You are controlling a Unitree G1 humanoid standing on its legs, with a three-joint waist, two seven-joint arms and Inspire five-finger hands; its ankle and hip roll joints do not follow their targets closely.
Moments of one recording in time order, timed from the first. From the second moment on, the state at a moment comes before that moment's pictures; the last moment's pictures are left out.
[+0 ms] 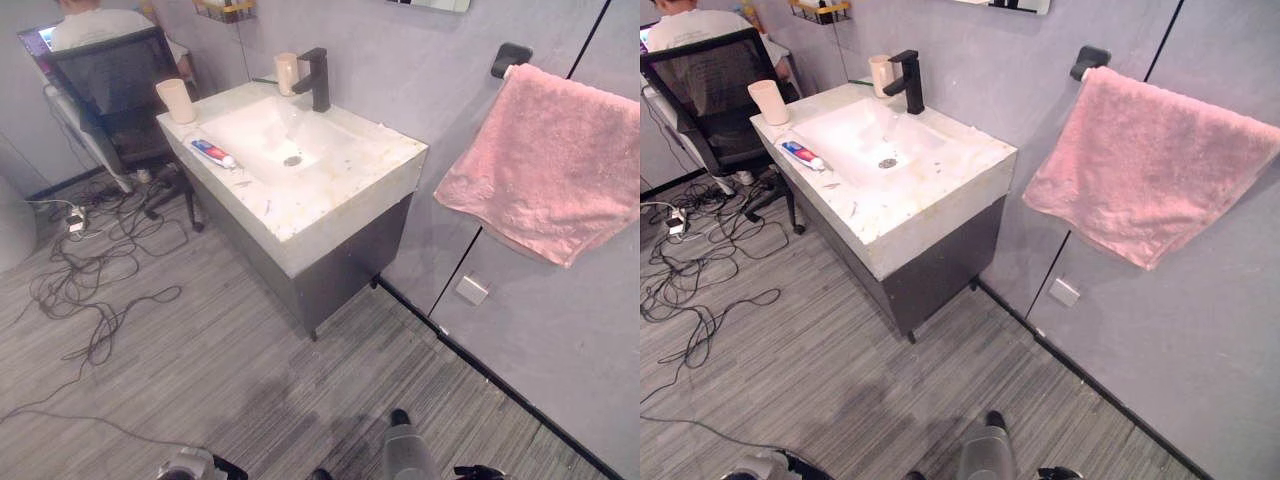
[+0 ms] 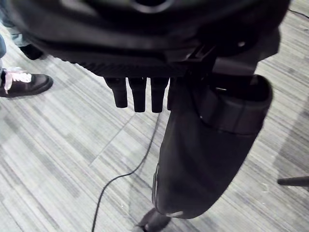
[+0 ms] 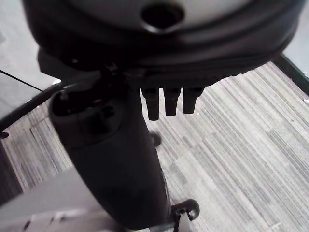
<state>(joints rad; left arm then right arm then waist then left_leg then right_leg) -0.17 0.25 -0.23 1.15 -0.13 0.38 0.20 -0.07 -0.32 0.26 1.09 0.18 0.25 -0.06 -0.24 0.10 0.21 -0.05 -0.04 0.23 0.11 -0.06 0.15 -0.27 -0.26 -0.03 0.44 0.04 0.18</state>
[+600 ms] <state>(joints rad) -0.09 0.23 -0.14 1.19 -0.35 0.34 0.26 -0.08 -0.32 0.36 1.09 0.09 0.29 -0.02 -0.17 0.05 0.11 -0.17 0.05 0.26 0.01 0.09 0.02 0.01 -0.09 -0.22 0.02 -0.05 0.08</state>
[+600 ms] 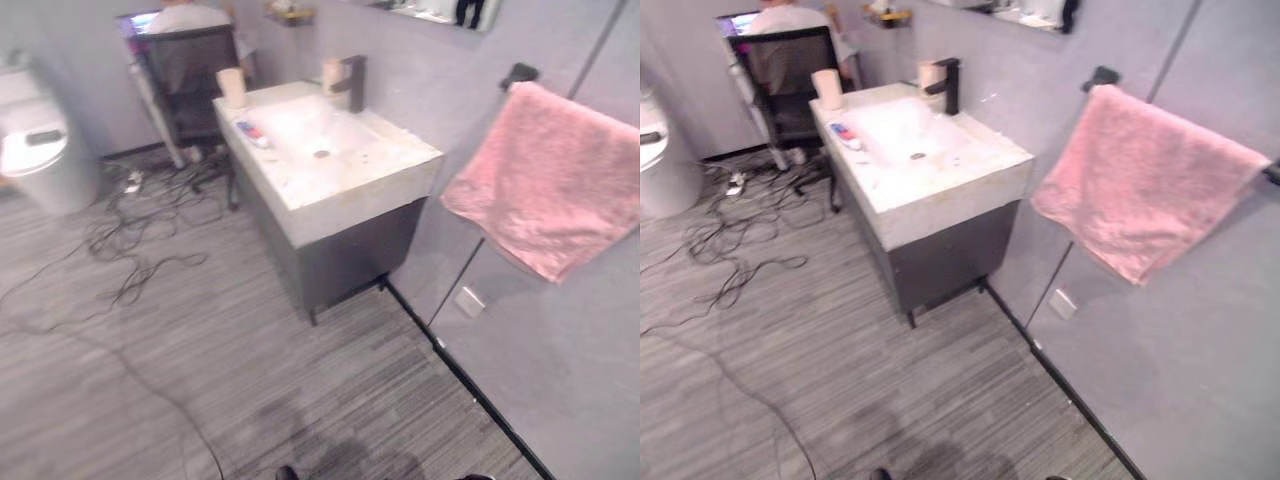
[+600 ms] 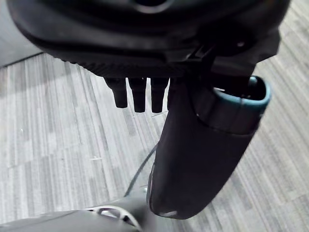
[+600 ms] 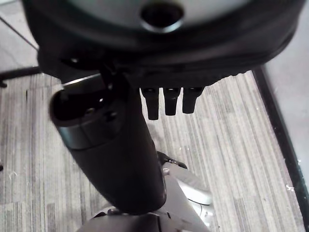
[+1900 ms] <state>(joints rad) -0.19 0.28 -0.15 1.16 -0.35 0.33 0.29 -0.13 -0.34 0.19 1.10 0.06 0.28 -0.03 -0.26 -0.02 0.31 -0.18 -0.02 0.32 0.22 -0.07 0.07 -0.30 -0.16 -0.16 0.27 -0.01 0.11</state>
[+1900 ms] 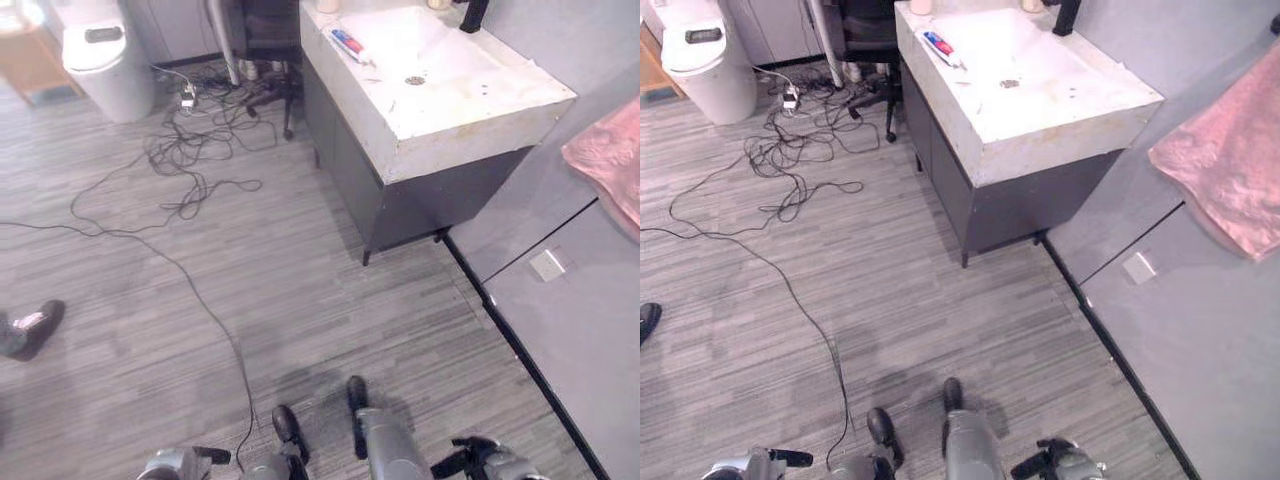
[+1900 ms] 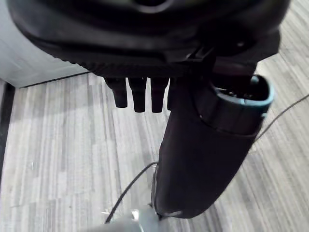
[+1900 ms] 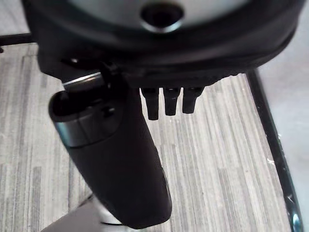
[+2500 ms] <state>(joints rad) -0.19 0.25 -0.12 1.19 -0.66 0.31 0.36 -0.14 -0.38 0.25 1.07 0.09 0.25 -0.06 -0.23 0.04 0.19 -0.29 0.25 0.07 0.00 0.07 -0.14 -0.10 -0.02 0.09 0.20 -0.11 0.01</state>
